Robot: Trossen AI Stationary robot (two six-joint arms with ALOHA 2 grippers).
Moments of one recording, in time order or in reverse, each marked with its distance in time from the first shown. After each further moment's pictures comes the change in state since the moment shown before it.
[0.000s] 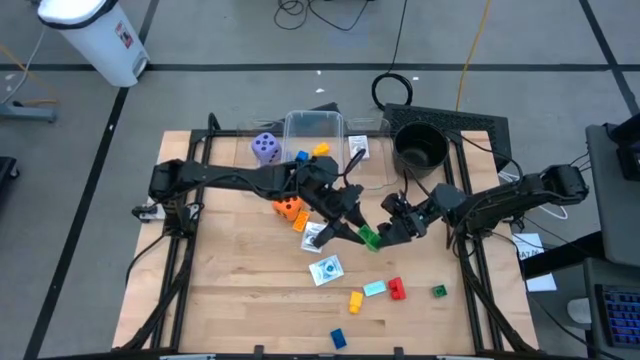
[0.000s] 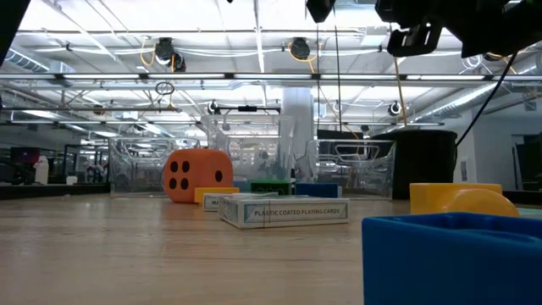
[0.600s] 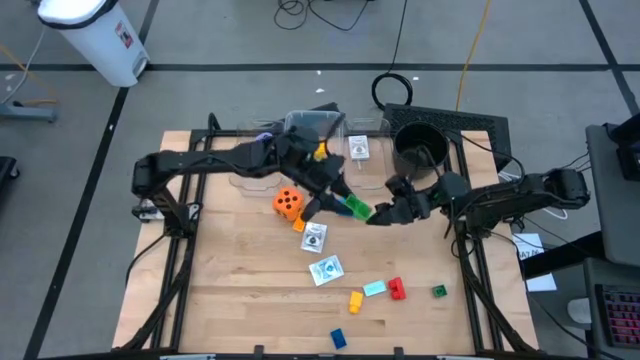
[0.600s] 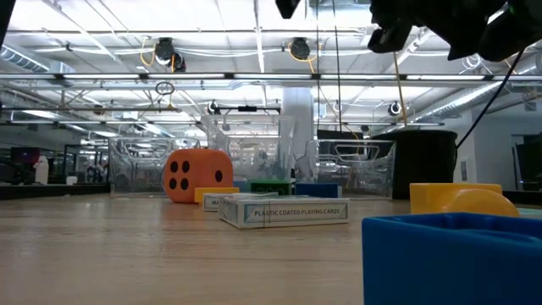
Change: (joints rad) left arm 0.112 -0.134 0.002 -0.177 -0.012 0.031; right arm -0.141 -0.008 0.000 0.141 -0.009 -0.013
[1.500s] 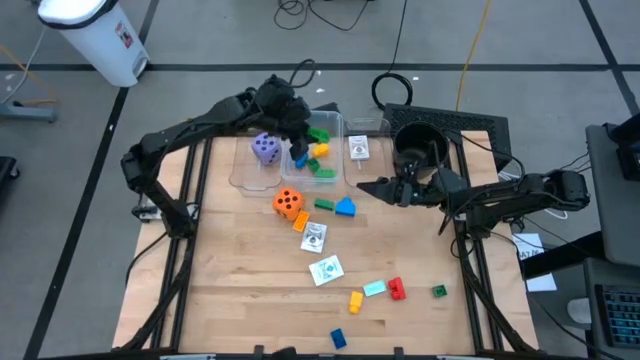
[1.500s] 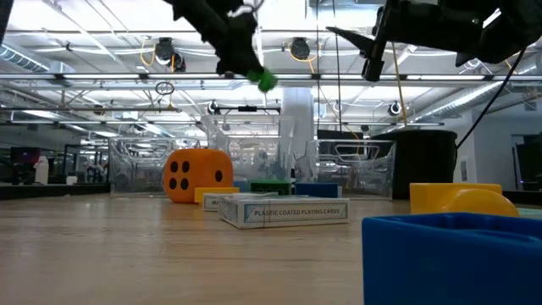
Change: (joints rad) left arm 0.389 -0.070 0.000 -0.424 -0.381 0.112; right arm -0.056 0.002 -0.001 -0.101 0.425 -0.305
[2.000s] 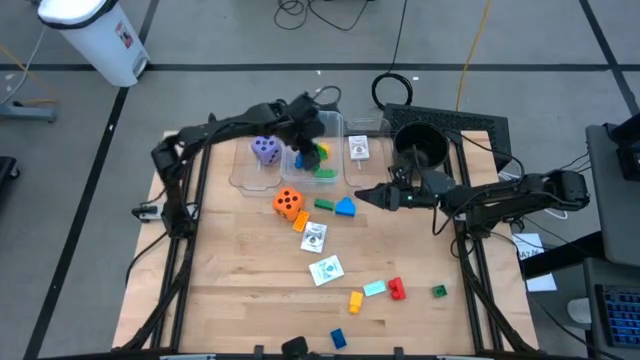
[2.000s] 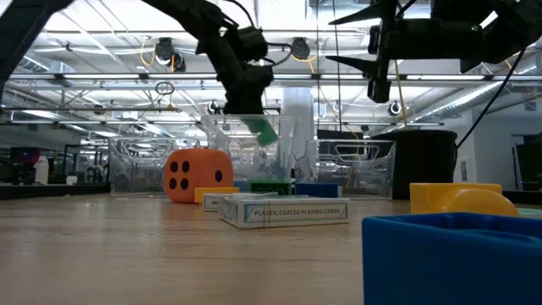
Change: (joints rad) left arm 0.008 0.240 0.035 -0.103 -0.060 0.003; right arm 0.000 0.000 0.000 -0.212 -0.003 0.006
